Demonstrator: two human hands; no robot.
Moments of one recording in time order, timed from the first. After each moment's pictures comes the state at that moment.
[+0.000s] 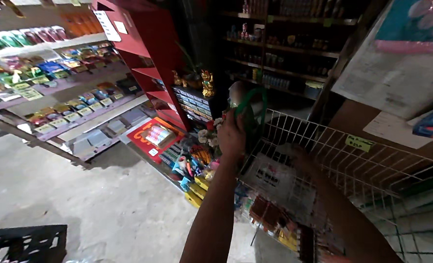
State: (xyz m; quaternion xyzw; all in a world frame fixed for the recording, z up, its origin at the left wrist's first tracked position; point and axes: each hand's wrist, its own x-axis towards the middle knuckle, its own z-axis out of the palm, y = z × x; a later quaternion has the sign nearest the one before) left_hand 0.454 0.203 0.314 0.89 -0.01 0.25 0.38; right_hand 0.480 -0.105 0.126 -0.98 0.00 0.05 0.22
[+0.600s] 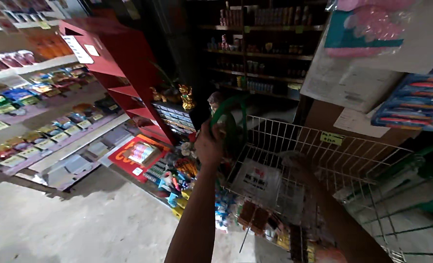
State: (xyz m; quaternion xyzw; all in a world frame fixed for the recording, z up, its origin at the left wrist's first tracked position) left_hand 0.457 0.202 0.316 0.89 0.01 0.25 0.38; right_hand 0.424 -0.156 0.105 -0.98 0.04 0.02 0.22
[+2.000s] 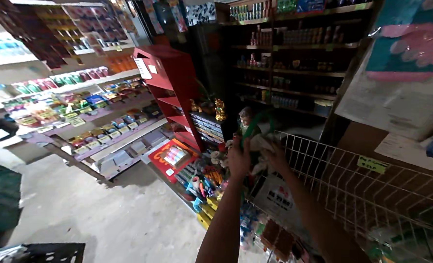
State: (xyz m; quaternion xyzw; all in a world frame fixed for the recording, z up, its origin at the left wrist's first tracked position) left_hand 0.455 0.214 0.322 0.85 0.00 0.20 0.48; right_hand 0.488 0.059 0.258 -0.83 -0.12 -0.11 0.53
